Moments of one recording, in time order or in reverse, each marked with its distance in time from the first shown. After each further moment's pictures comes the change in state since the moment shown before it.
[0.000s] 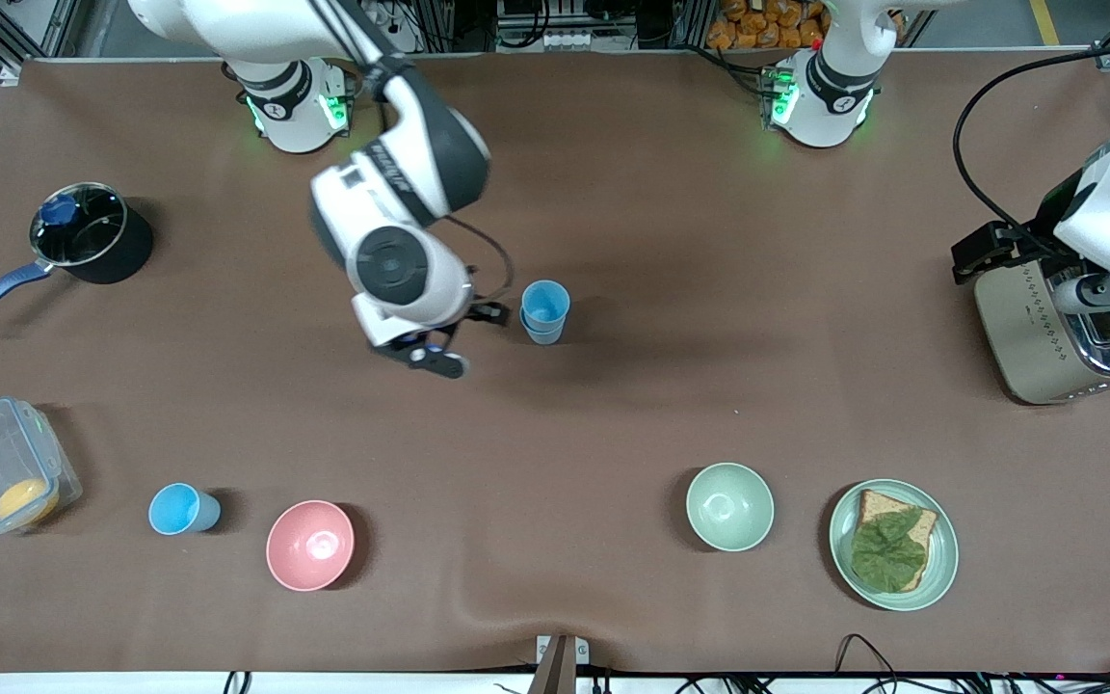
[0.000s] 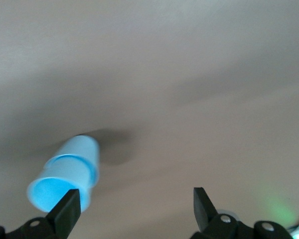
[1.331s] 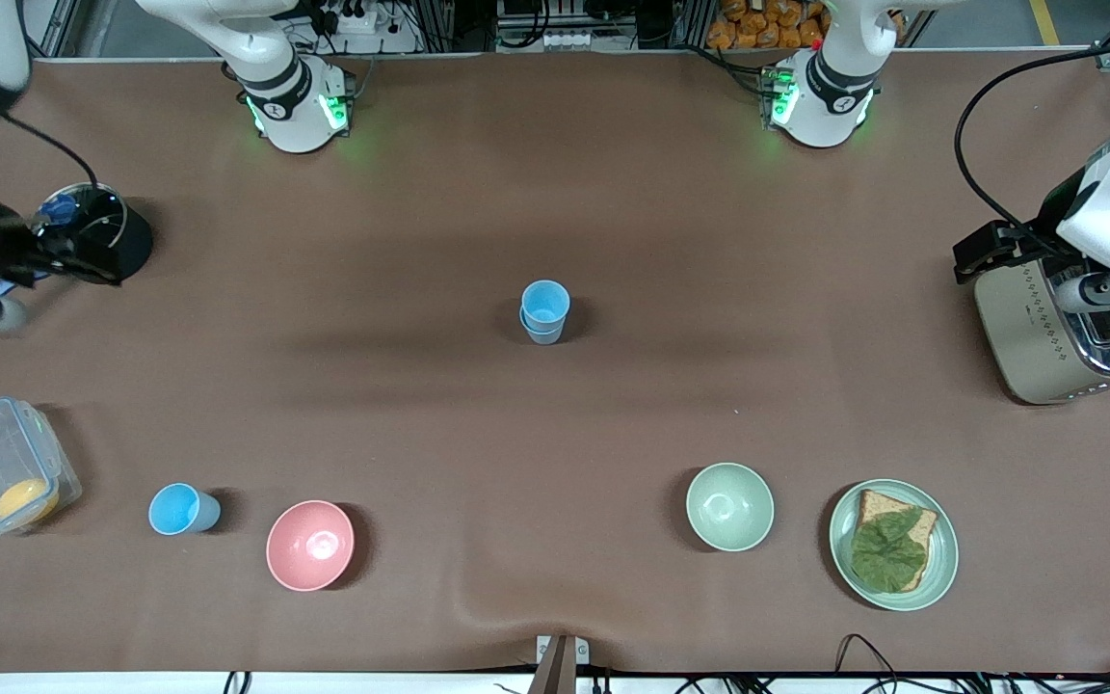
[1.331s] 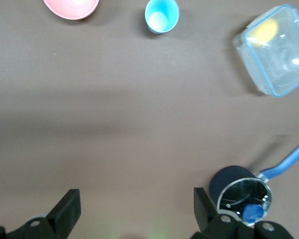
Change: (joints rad) left arm 0.001 -0.001 0.000 0.002 0.000 0.000 0.000; right arm -0.522 -0.424 0.012 -0.081 -0.243 -0.174 -0.757
